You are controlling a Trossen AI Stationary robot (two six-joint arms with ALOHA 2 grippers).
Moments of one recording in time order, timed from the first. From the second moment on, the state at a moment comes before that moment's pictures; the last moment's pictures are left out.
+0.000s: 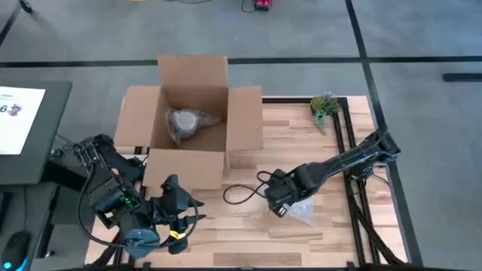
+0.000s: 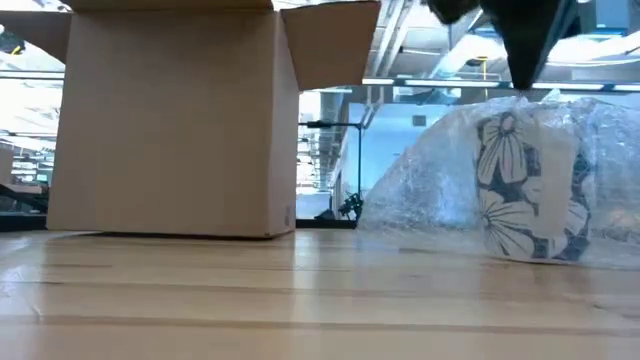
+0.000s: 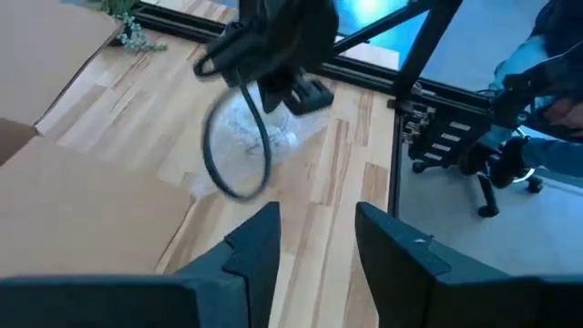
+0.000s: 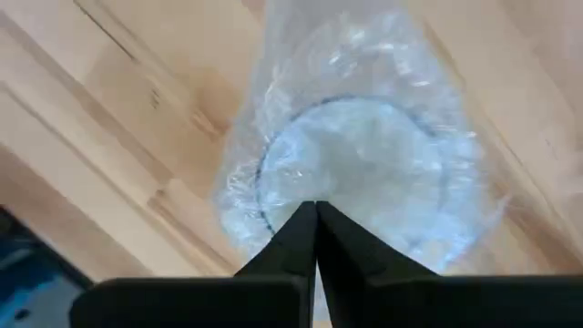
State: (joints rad) left arm -0.84 1.63 2.01 -1.28 -0.78 -0.92; right arm 0.39 1.70 1.53 -1.23 0.07 1.14
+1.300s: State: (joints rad) left arm -0.80 1.63 2.01 -1.25 -0.78 -0.92; right arm 0.35 1.65 1.42 -1.17 0.03 1.13
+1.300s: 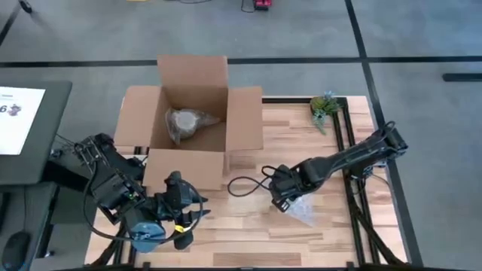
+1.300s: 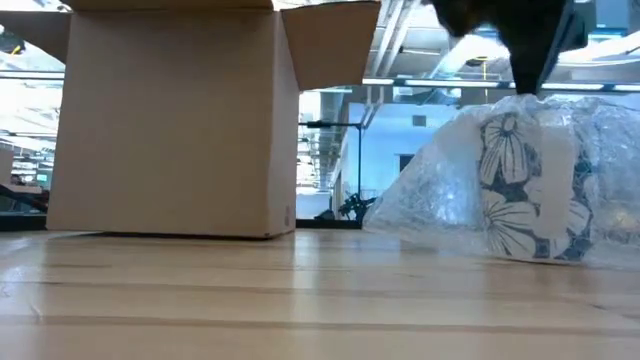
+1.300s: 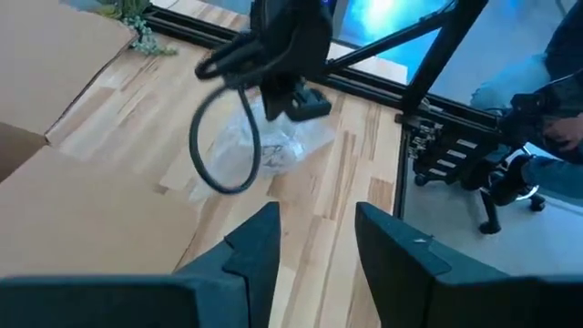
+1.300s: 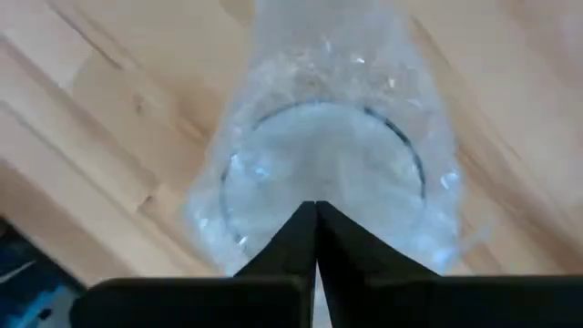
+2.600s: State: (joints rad) left arm -0.78 1.63 2.01 -1.19 -0.78 -0.92; right arm 0.30 1.79 1.56 -1.40 -0.06 1.19
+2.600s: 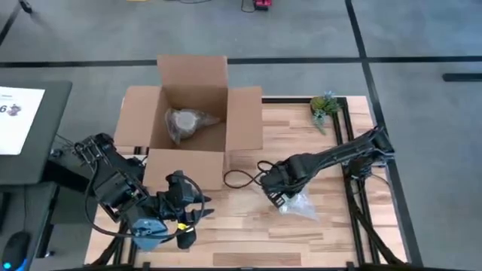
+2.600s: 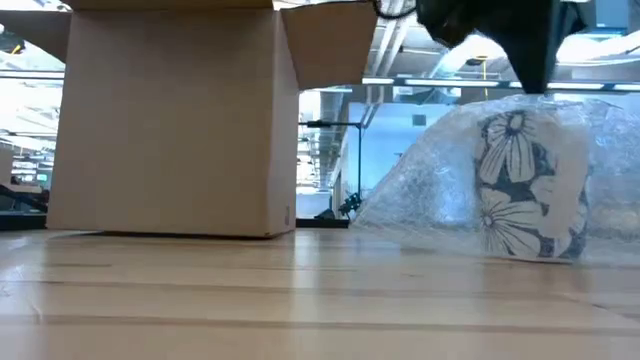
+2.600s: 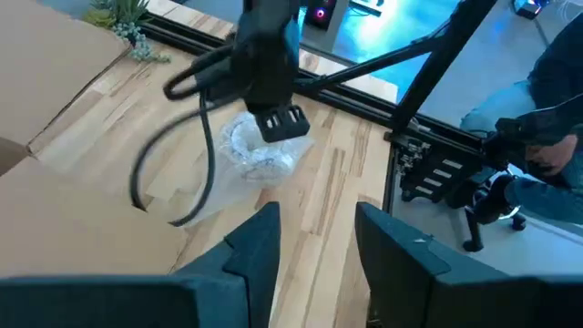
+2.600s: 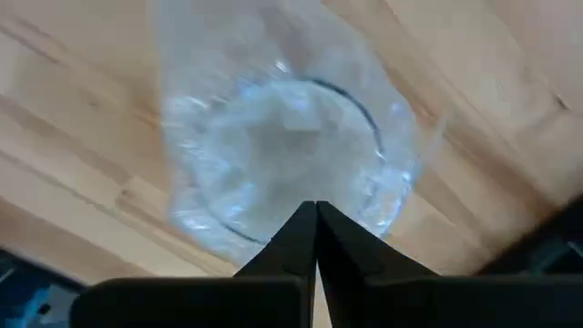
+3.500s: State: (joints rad) left arm -0.78 1.63 2.01 -1.15 -0.76 -0.87; right arm 0.36 1.82 1.63 -1.45 -0.03 1.26
